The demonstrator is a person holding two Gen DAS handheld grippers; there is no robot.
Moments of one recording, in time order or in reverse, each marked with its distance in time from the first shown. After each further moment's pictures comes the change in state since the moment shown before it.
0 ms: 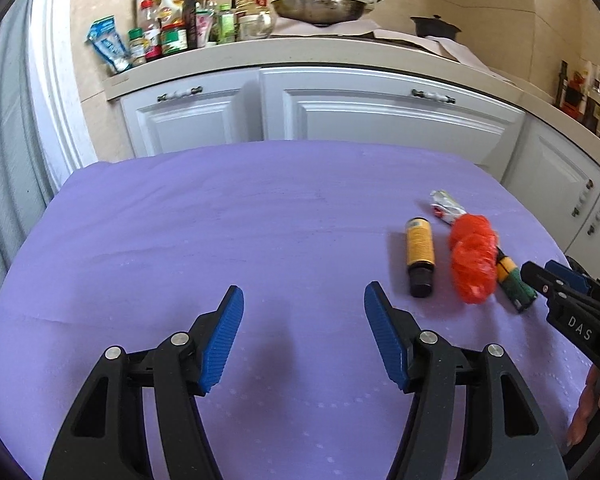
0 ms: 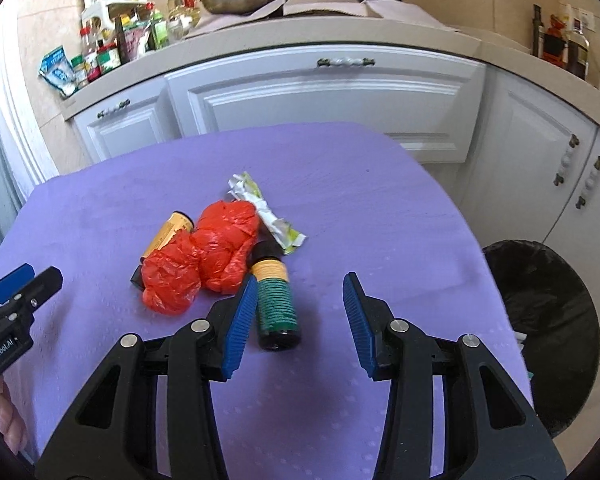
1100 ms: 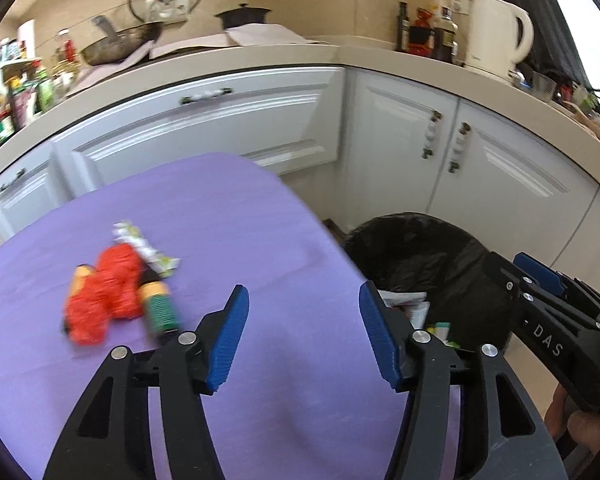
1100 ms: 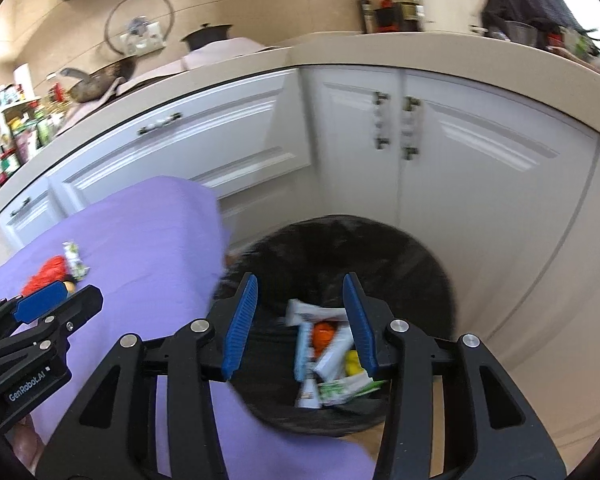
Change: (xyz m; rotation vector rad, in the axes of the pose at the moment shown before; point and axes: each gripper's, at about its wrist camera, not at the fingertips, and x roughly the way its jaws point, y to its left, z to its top) left arm -0.022 -0.235 -0.009 0.305 -0.013 -0.336; right arm -0.091 -0.196 -0.059 0.303 -0.152 -0.246
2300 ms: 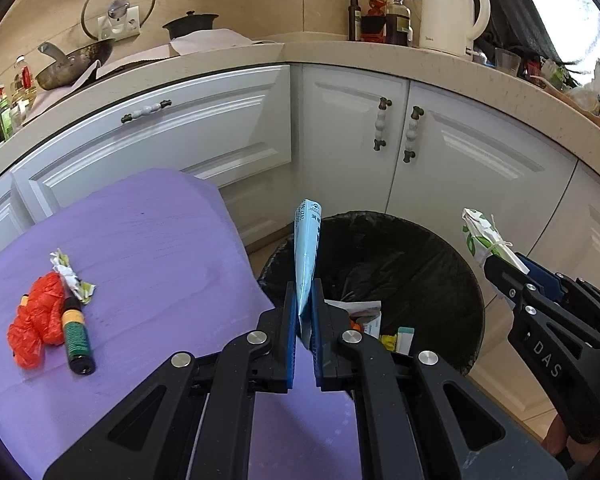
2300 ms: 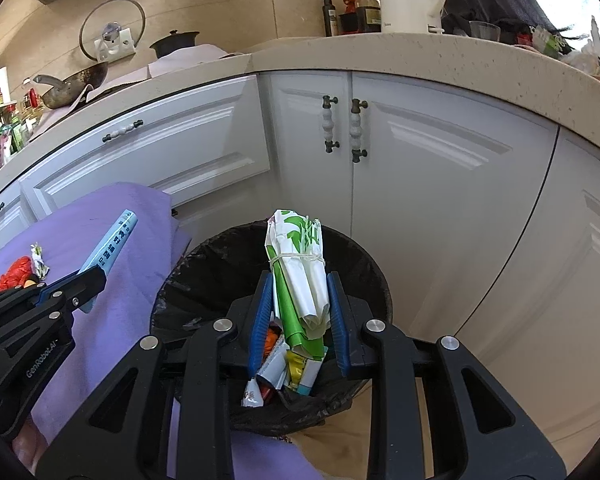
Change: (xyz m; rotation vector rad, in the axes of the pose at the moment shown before) left arm 0.030 -0.075 0.006 0.101 -0.008 -0.099; right arm -0.009 -0.057 -0.006 0.024 -0.029 -0.128
